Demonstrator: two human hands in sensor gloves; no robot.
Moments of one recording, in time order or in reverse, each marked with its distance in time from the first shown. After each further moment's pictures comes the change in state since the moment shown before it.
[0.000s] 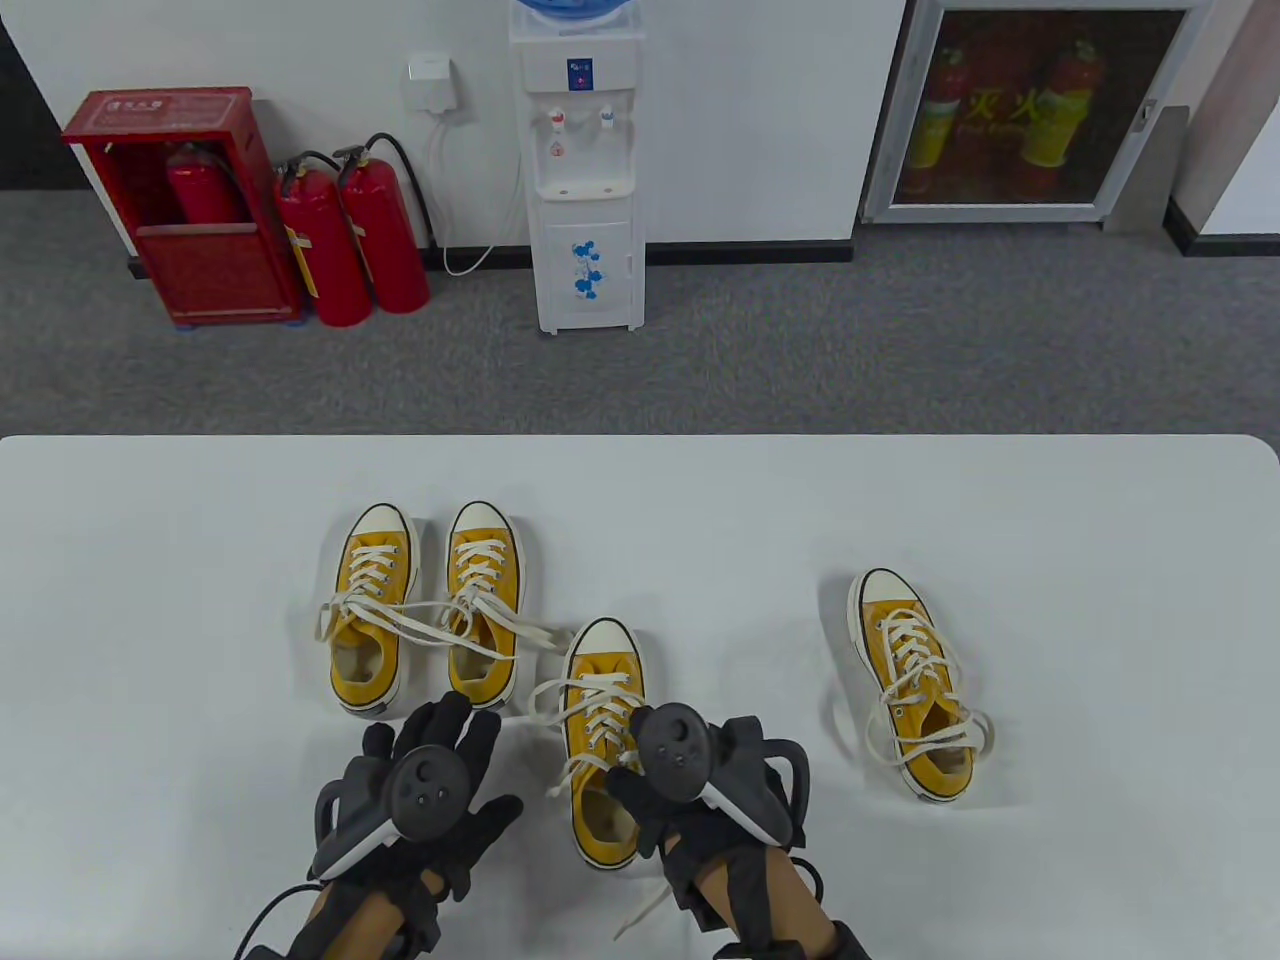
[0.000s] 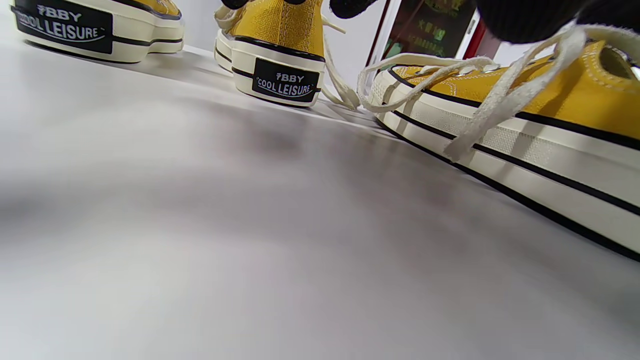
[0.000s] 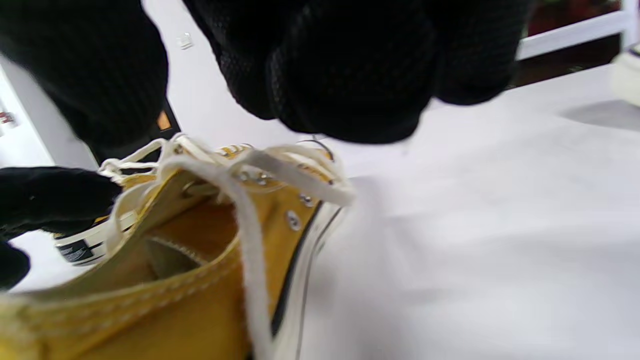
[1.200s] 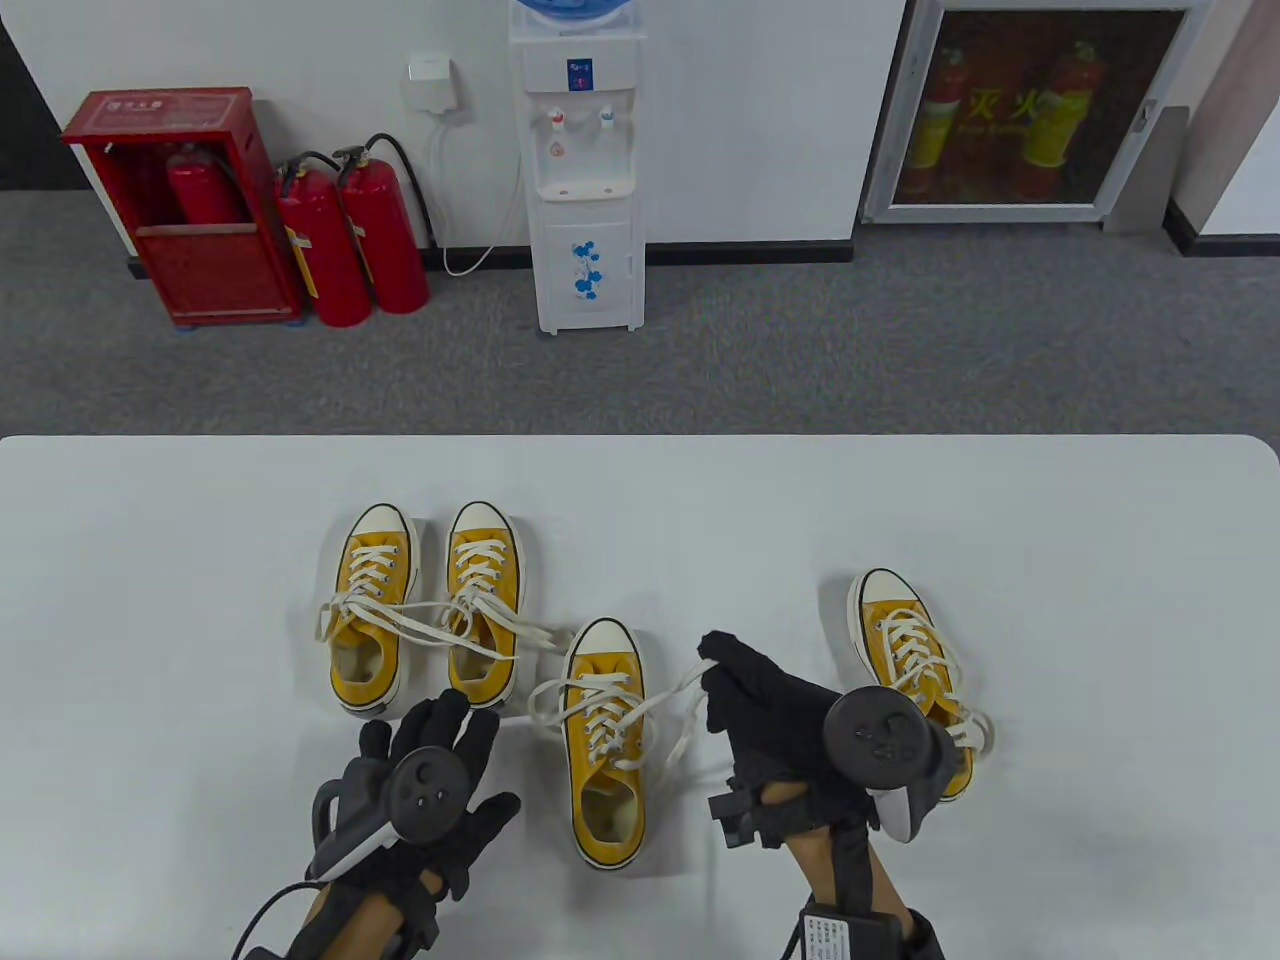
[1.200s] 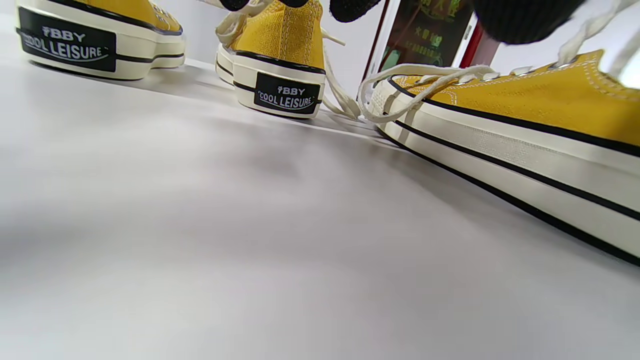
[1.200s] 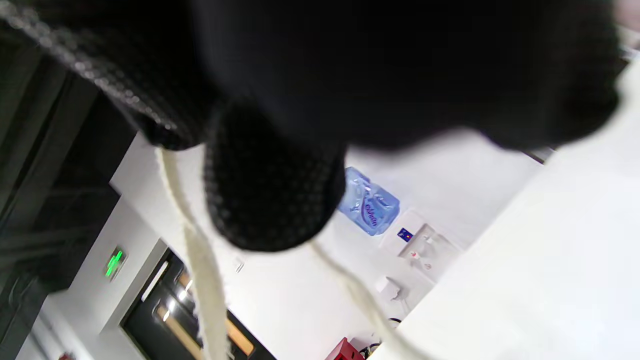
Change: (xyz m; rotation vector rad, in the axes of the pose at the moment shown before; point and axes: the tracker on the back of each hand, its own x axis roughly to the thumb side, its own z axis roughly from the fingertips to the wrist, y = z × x) left_hand 0.001 0.004 0.002 0.029 0.001 -0.027; right_hand -0.095 -0.065 0.013 -0.502 0.037 -0.699
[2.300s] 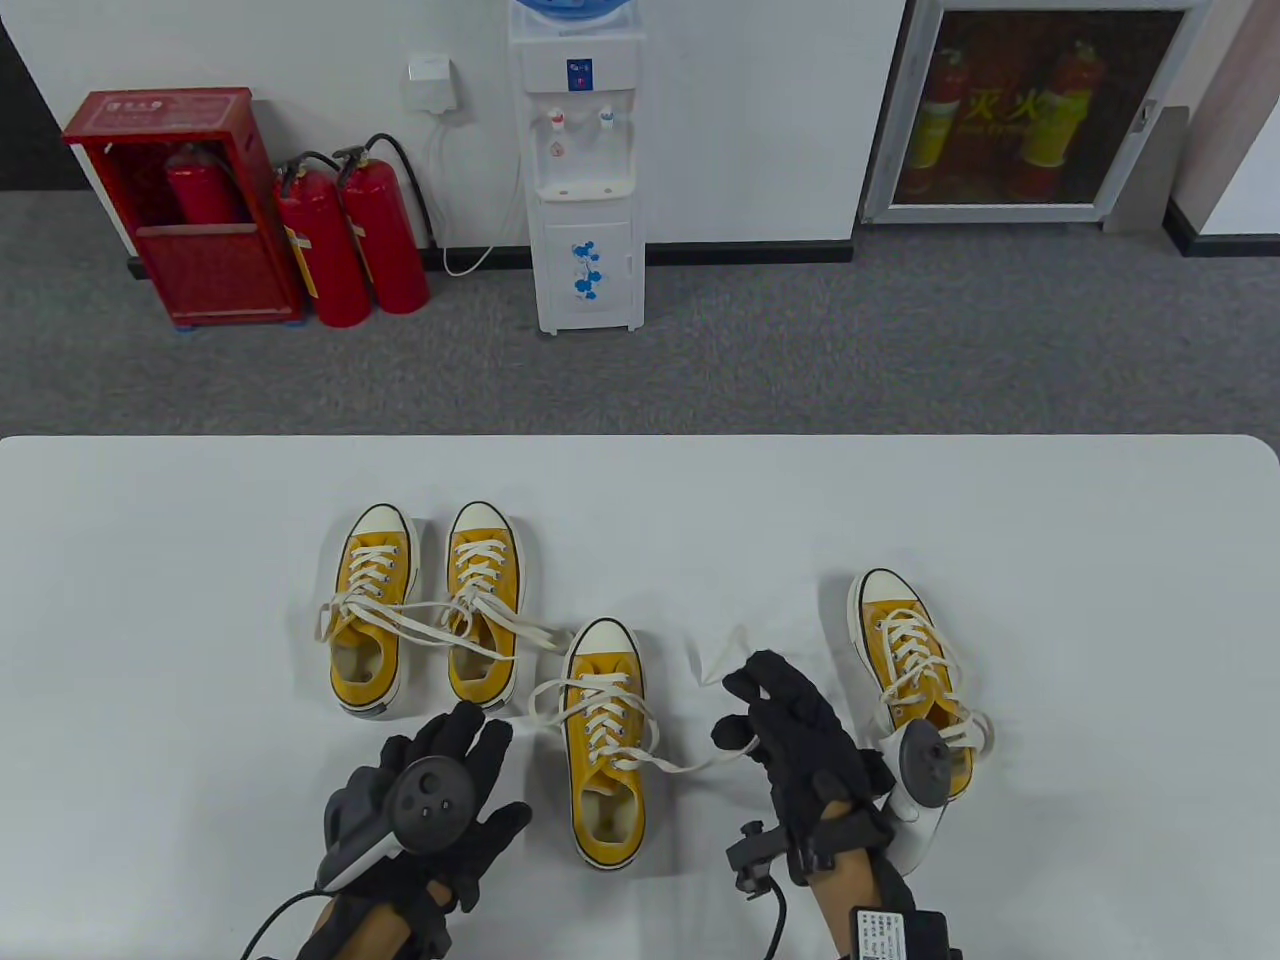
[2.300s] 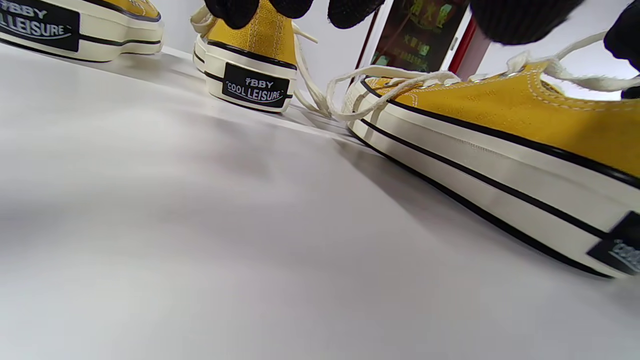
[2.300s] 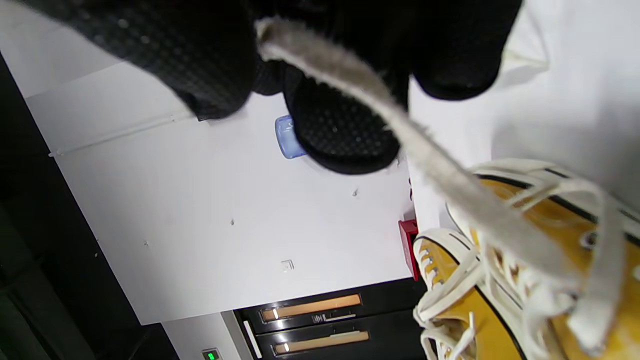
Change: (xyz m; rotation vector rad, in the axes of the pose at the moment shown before) left_hand 0.010 -0.005 0.004 0.001 -0.038 0.066; right_hand -0.085 0.031 0.030 0.189 0.365 -0.781
